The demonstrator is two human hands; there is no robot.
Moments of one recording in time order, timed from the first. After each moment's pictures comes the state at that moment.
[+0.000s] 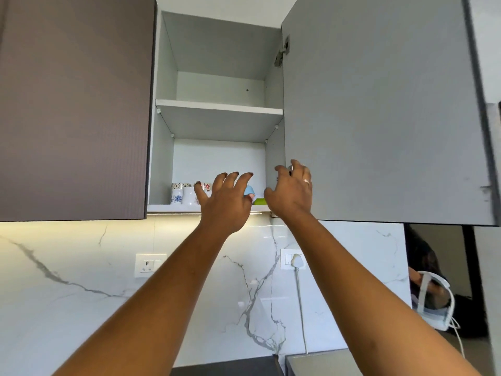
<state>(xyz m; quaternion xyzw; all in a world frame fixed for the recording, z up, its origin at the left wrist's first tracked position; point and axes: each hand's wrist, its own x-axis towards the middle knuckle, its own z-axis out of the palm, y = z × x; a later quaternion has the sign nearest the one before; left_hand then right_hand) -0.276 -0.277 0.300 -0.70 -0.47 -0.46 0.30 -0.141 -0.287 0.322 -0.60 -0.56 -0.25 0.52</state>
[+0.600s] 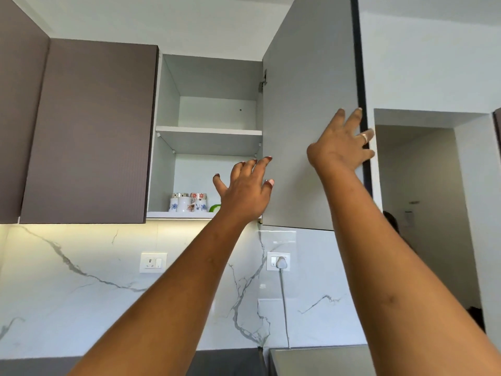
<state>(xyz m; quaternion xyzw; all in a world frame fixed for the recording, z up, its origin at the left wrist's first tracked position) -0.159 -0.430 0.333 -0.71 -0.45 -0.49 0.24 -0.010 -0.470 0.409 -0.67 -0.42 -0.27 0.54</state>
